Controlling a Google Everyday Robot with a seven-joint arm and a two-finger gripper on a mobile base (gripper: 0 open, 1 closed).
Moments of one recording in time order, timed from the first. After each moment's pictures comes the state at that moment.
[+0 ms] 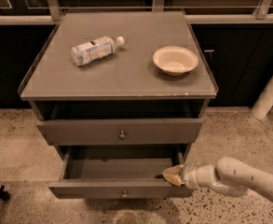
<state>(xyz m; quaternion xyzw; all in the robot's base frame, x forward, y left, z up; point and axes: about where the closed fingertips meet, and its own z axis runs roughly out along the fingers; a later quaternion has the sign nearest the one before) 0.509 -0.152 0.426 -0.36 0.82 0.29 0.34</state>
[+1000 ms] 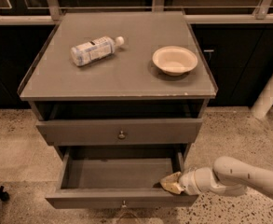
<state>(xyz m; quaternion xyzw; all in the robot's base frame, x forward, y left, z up) 0.469 -0.142 0.423 -0.39 0.82 0.32 0.27</state>
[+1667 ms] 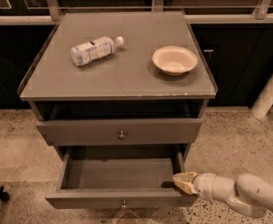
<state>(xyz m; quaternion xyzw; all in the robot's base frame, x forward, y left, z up) 0.475 -0.183 0.451 -0.31 0.81 0.32 0.39</state>
